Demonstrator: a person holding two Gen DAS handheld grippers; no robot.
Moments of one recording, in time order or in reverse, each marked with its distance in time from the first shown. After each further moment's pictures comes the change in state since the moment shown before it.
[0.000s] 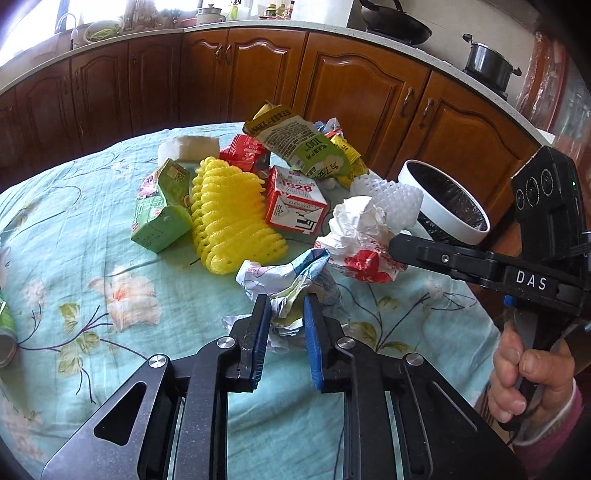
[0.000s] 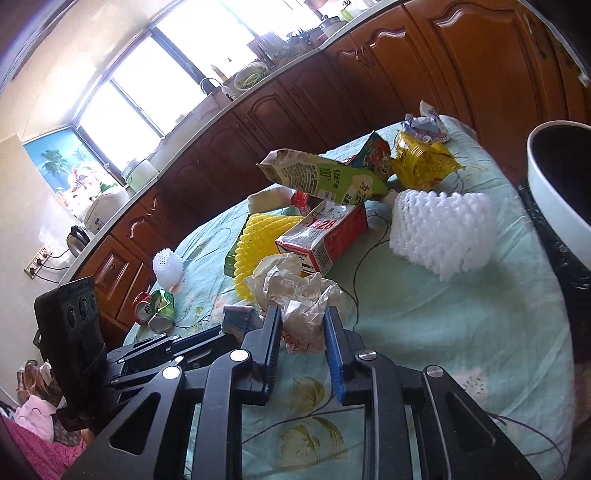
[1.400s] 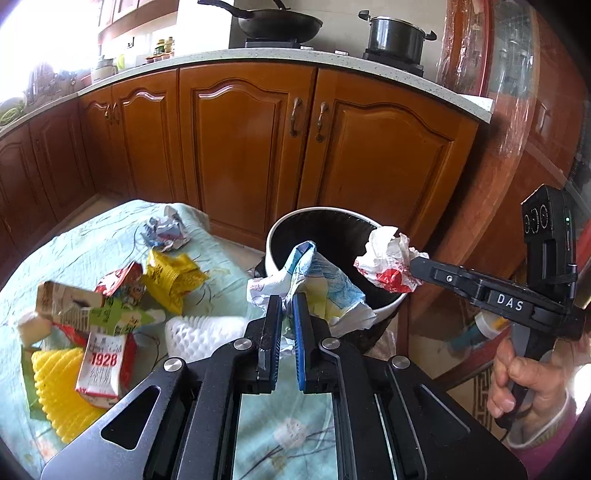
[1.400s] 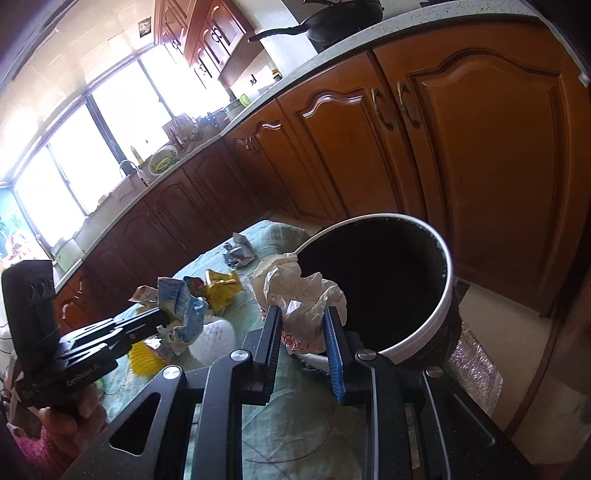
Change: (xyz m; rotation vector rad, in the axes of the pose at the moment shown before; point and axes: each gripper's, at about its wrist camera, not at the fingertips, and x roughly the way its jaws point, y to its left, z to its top) left arm 0.062 -0.175 0.109 0.276 -0.059 -0.182; right arm -0.149 -0.126 0.041 0.102 -0.263 -0.377
